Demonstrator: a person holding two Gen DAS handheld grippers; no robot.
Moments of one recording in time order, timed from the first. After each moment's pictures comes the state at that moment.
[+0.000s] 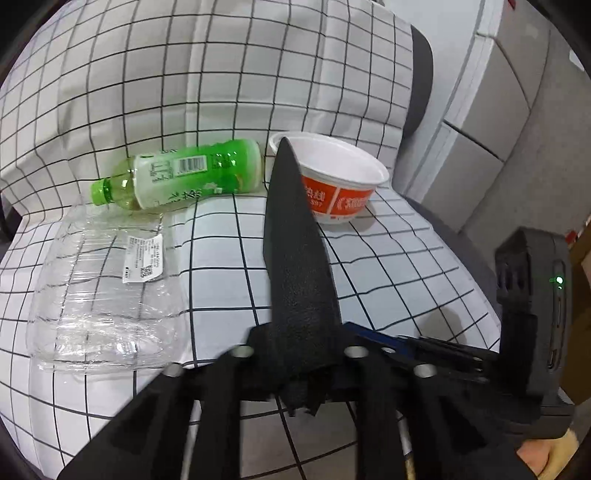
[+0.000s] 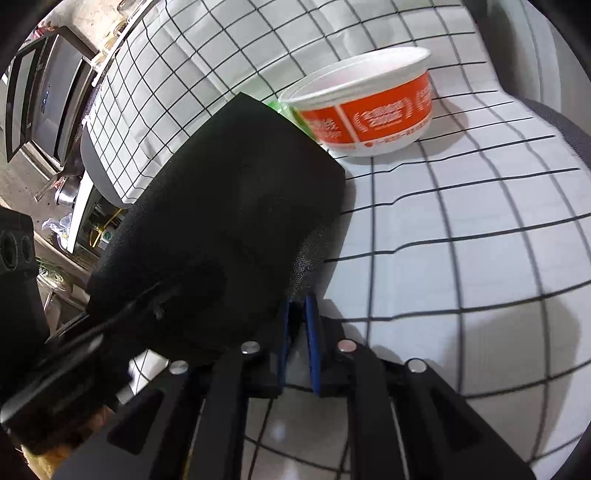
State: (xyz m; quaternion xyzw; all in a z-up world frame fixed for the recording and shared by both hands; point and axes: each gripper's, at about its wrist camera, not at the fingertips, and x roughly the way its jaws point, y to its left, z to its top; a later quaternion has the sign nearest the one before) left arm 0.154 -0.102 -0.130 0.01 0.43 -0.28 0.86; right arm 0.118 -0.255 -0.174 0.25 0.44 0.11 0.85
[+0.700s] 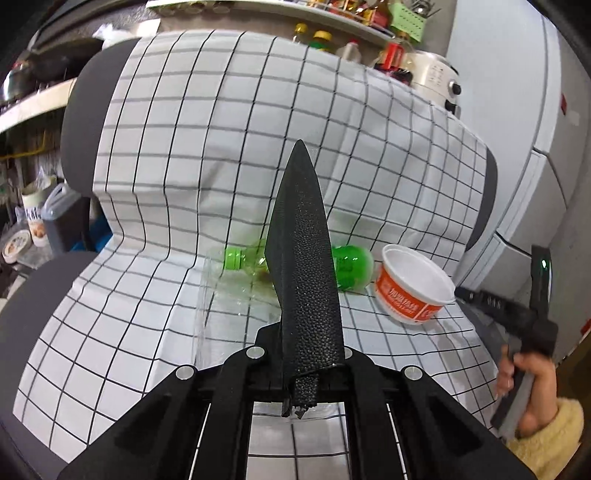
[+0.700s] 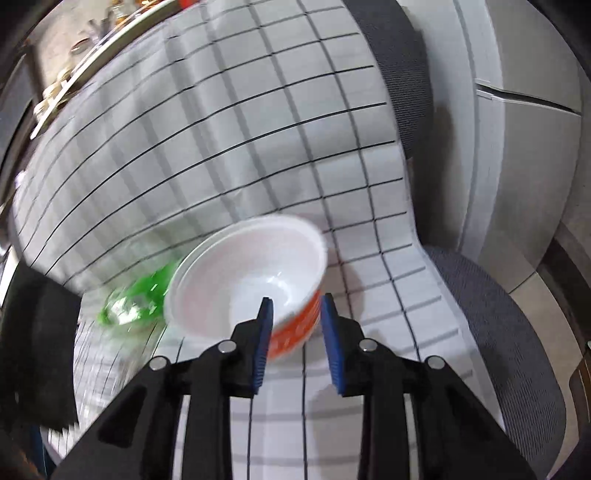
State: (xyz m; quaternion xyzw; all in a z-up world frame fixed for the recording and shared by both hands) left arm 0.180 0.010 -0.074 -0.07 0.33 -0.17 0.92; right arm 0.210 -0.334 -0.119 0.20 0.36 -0.07 0.91
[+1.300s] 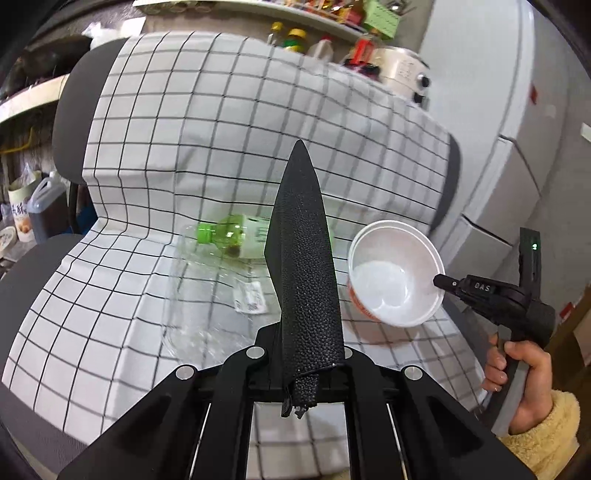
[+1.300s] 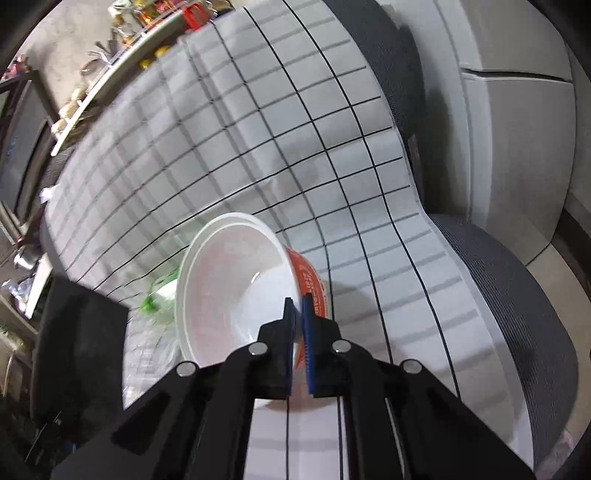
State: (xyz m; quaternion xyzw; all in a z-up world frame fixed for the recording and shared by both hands) left arm 0.119 -0.001 -0.064 -0.07 0.33 -0.22 0.91; right arm 0.142 -0.319 -0.101 0.24 0.35 -0.02 0.90
